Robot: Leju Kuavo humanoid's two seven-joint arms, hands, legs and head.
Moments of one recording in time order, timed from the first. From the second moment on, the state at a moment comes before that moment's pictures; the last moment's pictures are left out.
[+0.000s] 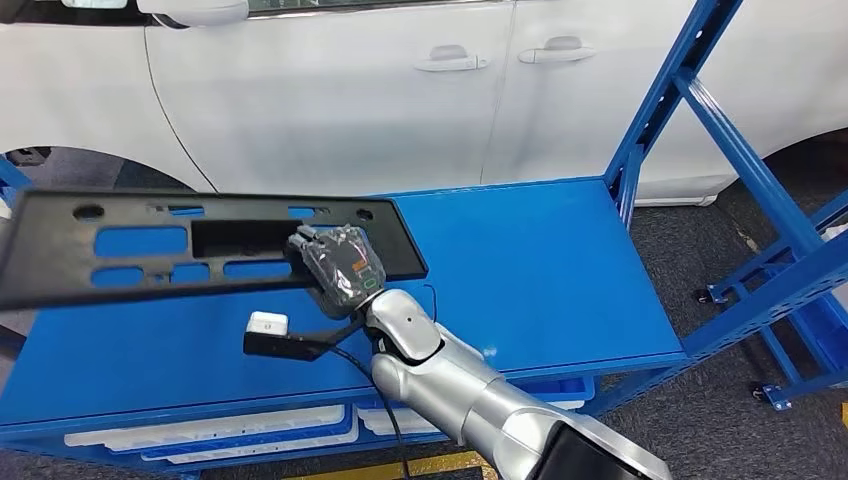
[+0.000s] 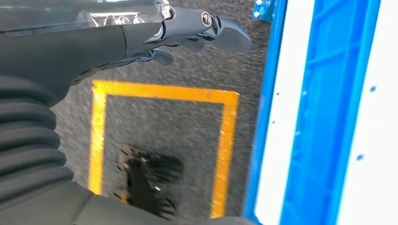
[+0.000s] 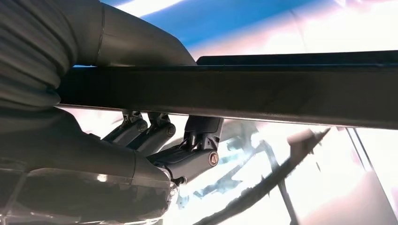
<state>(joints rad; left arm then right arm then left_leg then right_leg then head) -0.06 0.00 0.46 -0.21 -0.13 0.21 -0.49 -0.79 0.36 0.94 -0.69 0.79 -0.69 -0.18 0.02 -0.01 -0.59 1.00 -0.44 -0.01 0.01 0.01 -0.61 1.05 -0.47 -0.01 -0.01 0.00</state>
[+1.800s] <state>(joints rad) -0.05 -0.02 0.65 -0.21 -0.15 0.14 -0.48 -0.40 0.09 0.75 -1.63 -0.09 0.29 -0.53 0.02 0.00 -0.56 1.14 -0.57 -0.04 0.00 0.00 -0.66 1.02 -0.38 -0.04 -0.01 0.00</state>
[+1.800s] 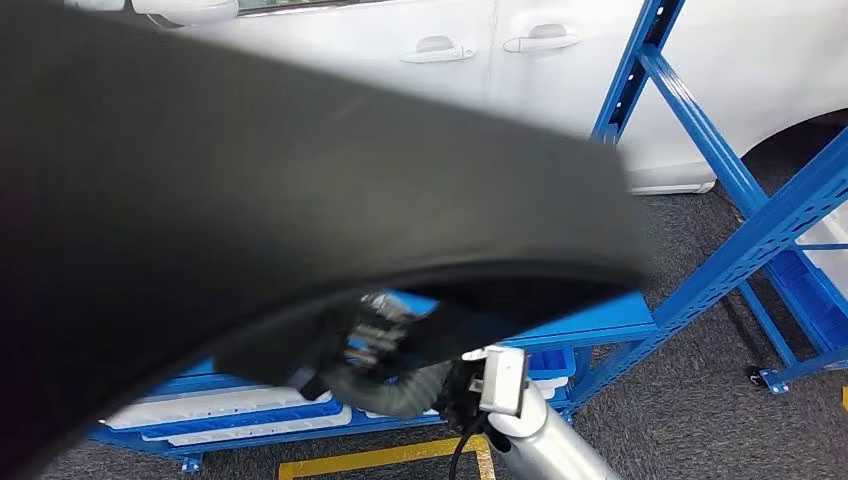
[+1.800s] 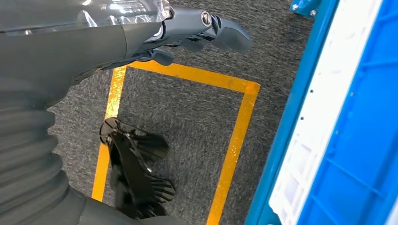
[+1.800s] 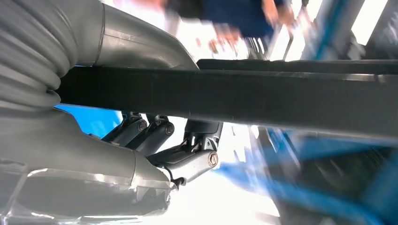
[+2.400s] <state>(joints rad) -0.06 -0.02 0.67 -0.21 -0.19 0.13 -0.48 -0.49 0.11 0.94 -1.27 -0.06 0.30 -0.50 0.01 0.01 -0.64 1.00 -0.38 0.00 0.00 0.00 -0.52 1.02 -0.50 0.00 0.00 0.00</state>
